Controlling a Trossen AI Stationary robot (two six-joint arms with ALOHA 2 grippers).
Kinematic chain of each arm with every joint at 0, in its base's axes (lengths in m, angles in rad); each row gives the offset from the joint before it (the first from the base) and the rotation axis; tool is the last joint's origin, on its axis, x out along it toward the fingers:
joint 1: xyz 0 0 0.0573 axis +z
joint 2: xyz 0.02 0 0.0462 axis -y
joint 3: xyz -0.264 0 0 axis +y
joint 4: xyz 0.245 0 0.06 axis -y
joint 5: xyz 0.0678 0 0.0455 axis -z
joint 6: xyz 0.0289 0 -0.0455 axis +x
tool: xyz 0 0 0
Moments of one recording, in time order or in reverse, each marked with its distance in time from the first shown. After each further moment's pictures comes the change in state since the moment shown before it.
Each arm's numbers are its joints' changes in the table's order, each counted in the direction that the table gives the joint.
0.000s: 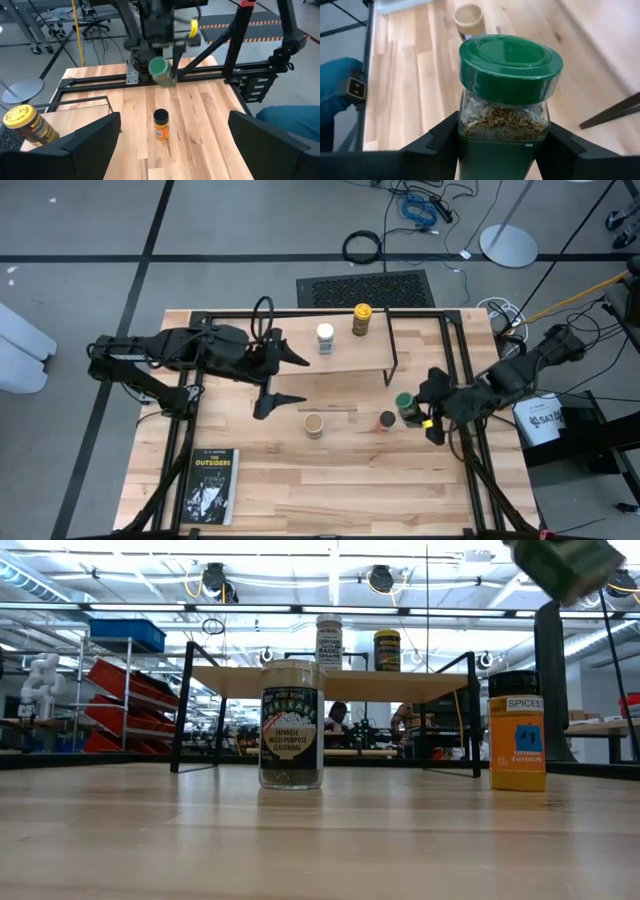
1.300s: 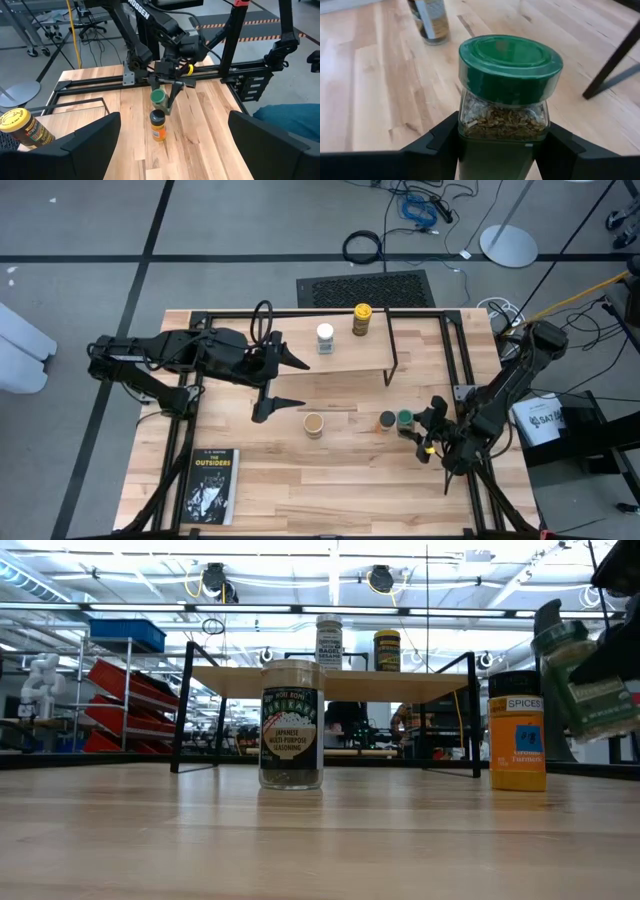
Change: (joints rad) left arm -0.022 0.000 0.000 0.002 -0.003 0.007; right arm 0.360 -0.153 0.513 0.361 0.510 0.505
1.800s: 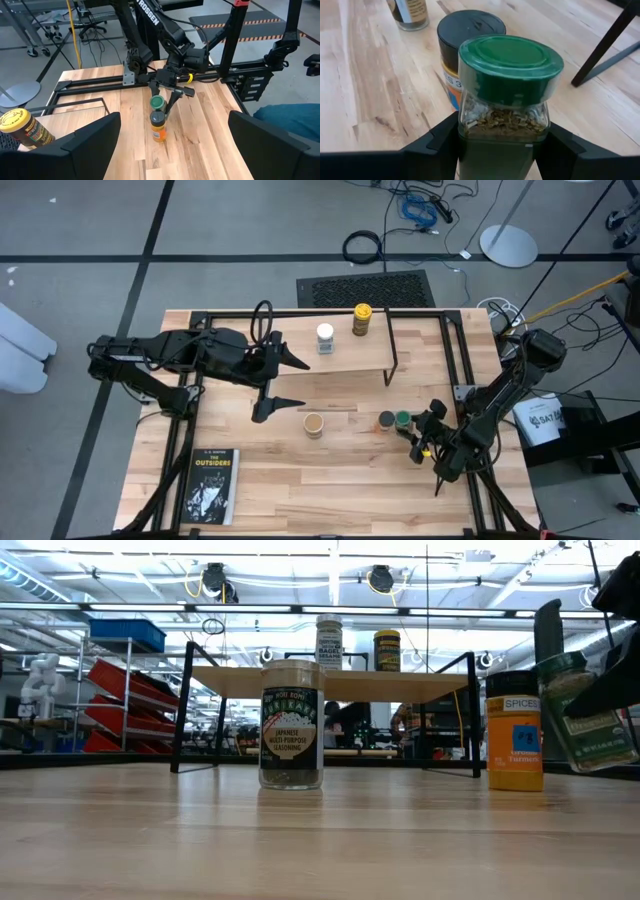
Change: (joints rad) left arm 0.000 0.000 0.000 0.000 0.000 0.002; right arm 0.000 -0.175 -0.001 -0.001 0.028 0.116
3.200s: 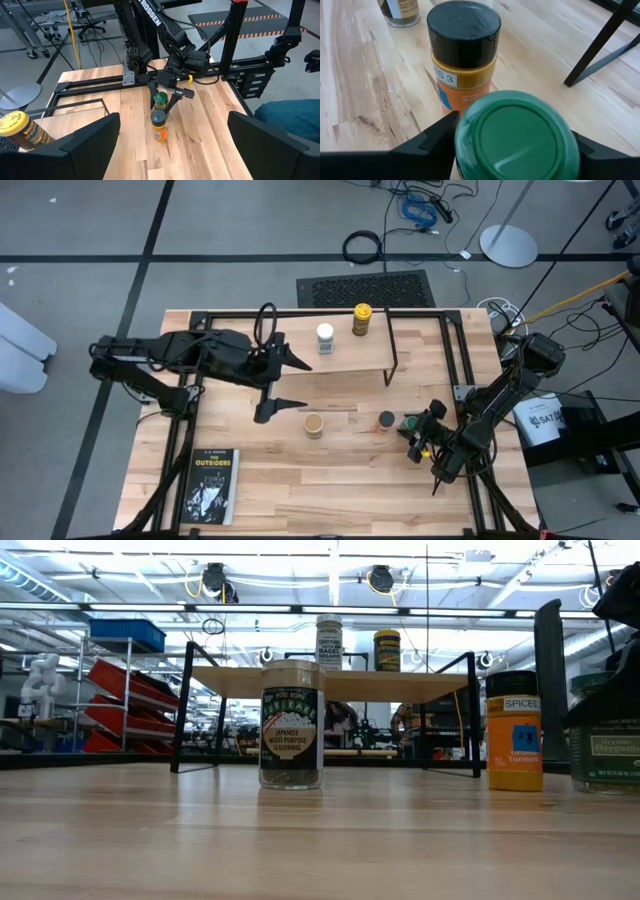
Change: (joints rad) left arm 0.000 -0.016 0.000 0.004 0.000 0.023; right arm 0.000 -0.063 0.000 -0.011 0.026 0.036
